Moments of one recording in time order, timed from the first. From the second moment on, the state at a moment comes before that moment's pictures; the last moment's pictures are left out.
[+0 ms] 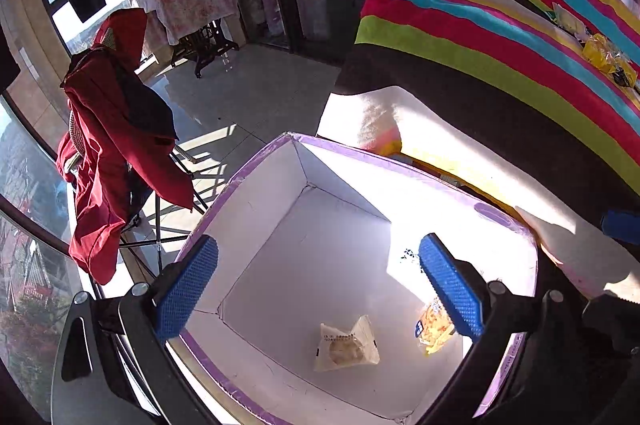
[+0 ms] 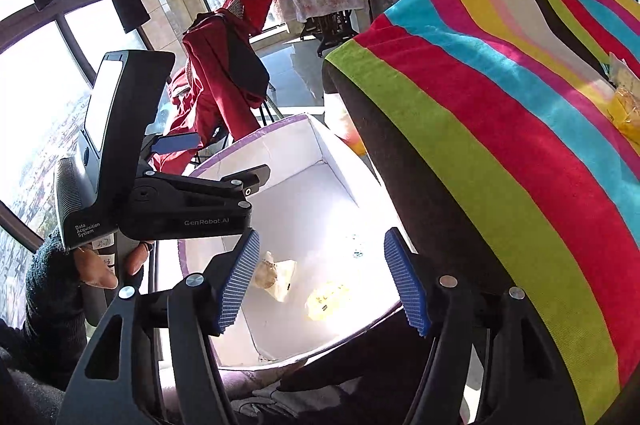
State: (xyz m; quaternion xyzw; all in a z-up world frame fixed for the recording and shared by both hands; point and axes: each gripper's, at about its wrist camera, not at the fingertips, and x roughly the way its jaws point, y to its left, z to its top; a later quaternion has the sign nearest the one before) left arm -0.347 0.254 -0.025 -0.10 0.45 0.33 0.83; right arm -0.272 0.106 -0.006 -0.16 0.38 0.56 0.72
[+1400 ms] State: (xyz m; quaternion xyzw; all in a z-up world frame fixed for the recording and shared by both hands) left arm -0.096 0.117 0.003 -0.04 0.45 0.06 0.89; right arm 0.013 0.013 0.003 -0.09 0.43 0.27 0.86
